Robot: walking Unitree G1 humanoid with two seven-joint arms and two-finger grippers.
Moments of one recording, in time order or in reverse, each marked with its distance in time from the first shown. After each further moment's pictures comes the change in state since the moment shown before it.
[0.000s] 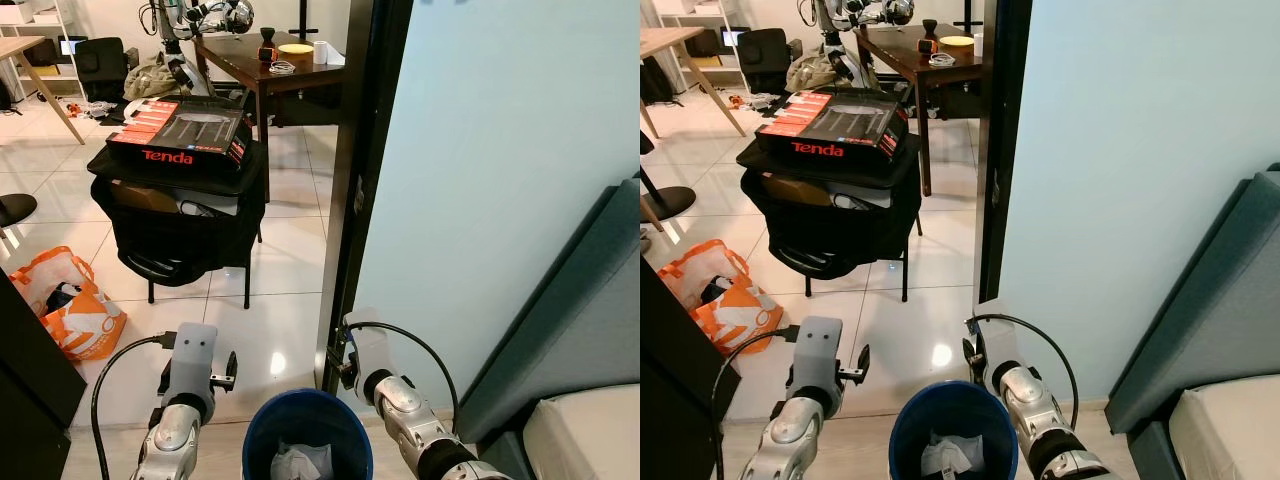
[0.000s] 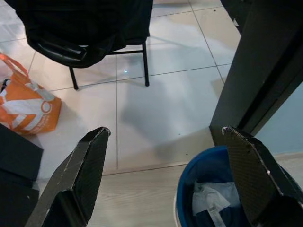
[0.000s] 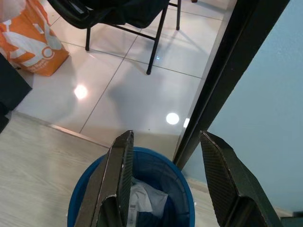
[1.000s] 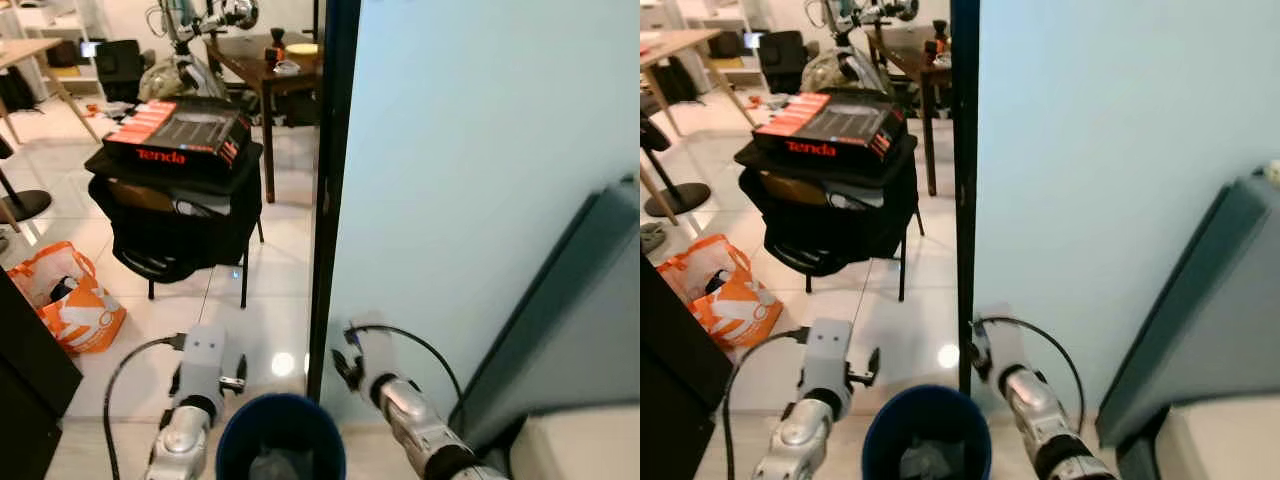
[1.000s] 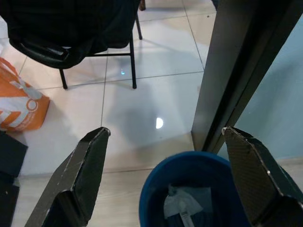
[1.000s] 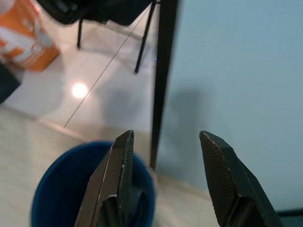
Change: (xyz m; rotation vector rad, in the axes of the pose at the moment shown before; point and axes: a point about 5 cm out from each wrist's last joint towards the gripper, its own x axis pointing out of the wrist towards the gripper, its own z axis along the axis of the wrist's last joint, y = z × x) left arm 0.000 -0.006 0.000 0.000 -0.005 -0.025; right arm 0.000 -0.005 0.004 0.010 -0.018 -0.004
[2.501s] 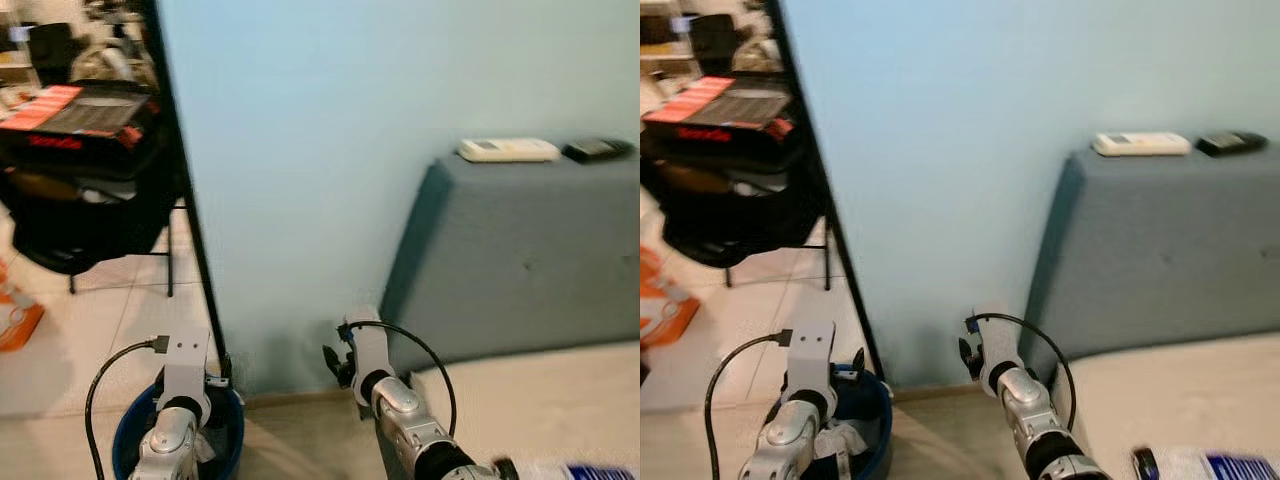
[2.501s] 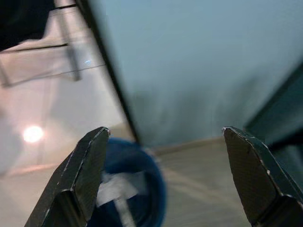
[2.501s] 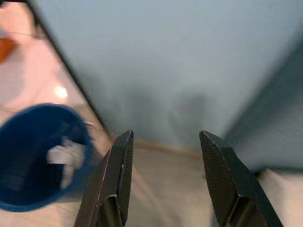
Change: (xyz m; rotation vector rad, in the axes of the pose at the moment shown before) left arm 0.000 0.011 -0.004 -0.028 0.025 0.040; right arm -0.001 0.003 -0.005 0.026 0.015 0.003
